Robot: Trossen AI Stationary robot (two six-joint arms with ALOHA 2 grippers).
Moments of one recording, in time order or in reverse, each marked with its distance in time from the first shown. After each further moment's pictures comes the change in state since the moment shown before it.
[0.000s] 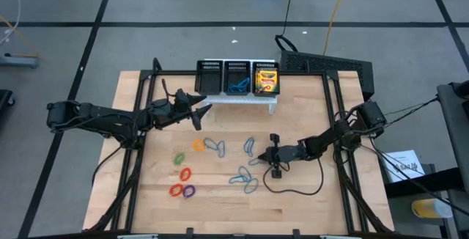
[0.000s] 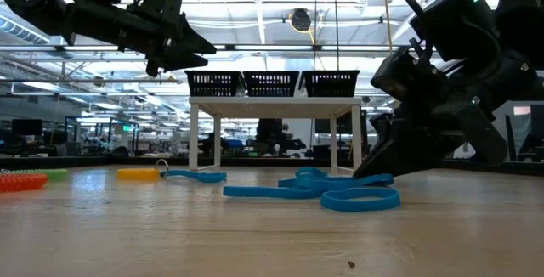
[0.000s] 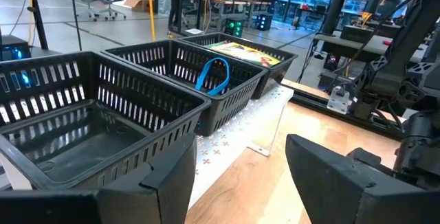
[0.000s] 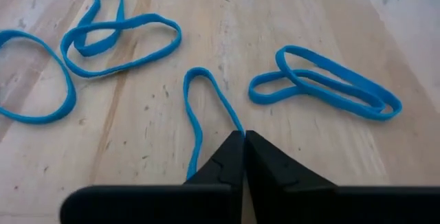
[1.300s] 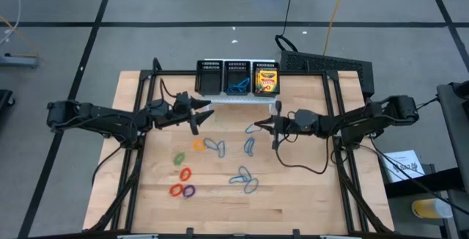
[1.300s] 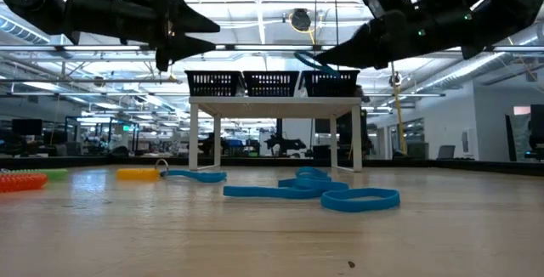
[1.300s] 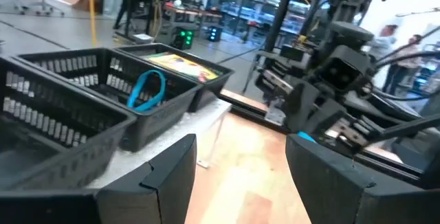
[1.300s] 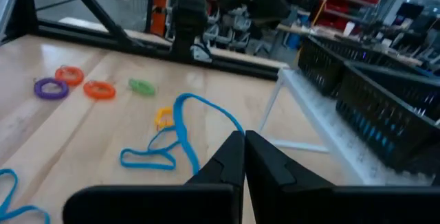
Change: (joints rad) left arm -0.023 0.000 -0.001 0.090 0.167 -0.074; right arm -0.308 -0.417 -0.006 0.090 -0.154 -0.330
